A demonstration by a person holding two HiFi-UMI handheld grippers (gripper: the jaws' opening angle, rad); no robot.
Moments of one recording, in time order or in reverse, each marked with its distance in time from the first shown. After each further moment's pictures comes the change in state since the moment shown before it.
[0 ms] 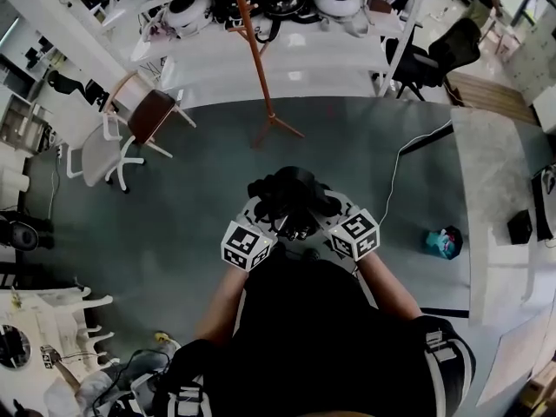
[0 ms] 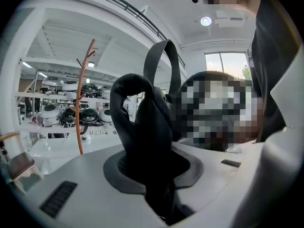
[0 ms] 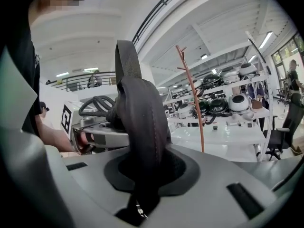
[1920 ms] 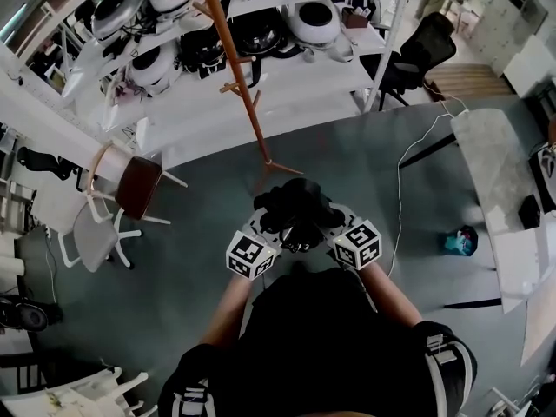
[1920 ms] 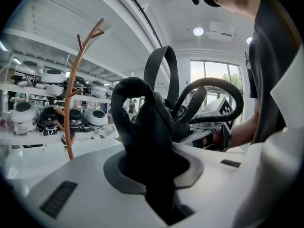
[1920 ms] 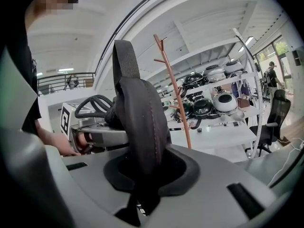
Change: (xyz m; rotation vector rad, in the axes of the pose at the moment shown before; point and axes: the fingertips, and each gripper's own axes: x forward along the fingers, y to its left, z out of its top) left arm 0.078 0.297 0.041 0.052 -0.009 -0.278; right arm 0.257 -0.127 0.099 0.113 -0.057 -0.248
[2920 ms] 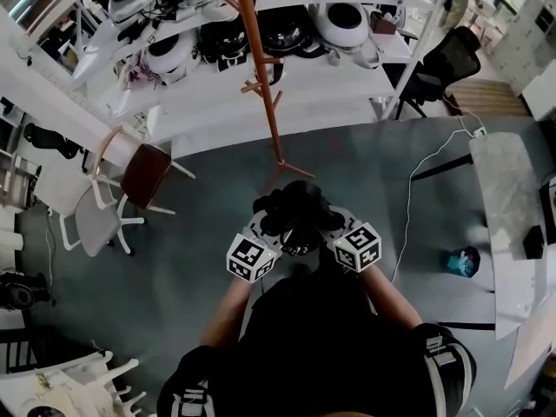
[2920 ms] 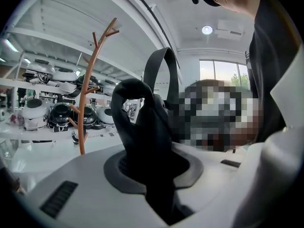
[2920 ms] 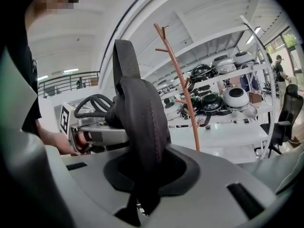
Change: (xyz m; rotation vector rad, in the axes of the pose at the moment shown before) left arm -0.001 0.080 -0.006 -0.050 0.006 0.093; right arm 0.080 -0.017 0.013 -0.007 0.056 0.090
